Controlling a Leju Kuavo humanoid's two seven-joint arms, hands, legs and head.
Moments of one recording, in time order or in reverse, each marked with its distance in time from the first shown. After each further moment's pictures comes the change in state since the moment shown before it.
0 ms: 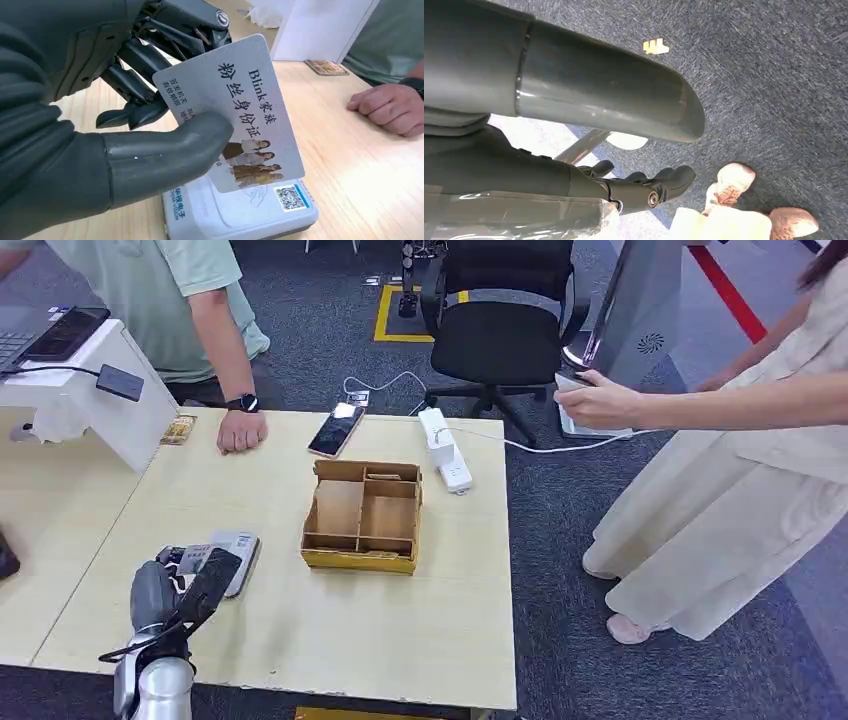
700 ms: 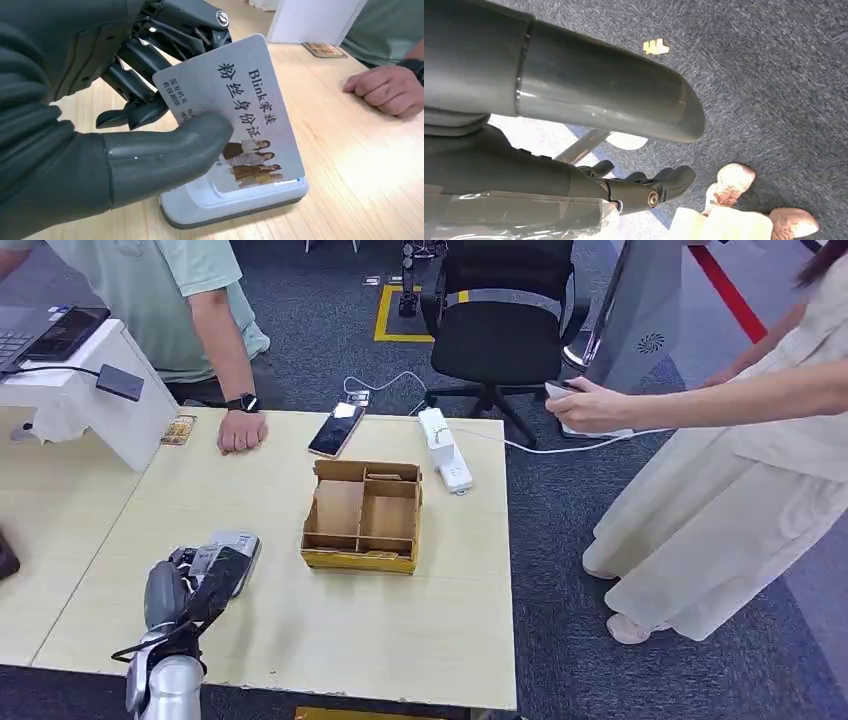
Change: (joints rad) left arm -0.010 -0.021 -0.003 0.034 0.003 -0.006 0.005; right arm -0.001 0.000 0.000 0.000 0.000 0.003 0.001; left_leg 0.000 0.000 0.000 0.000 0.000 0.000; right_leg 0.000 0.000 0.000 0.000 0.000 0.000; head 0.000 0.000
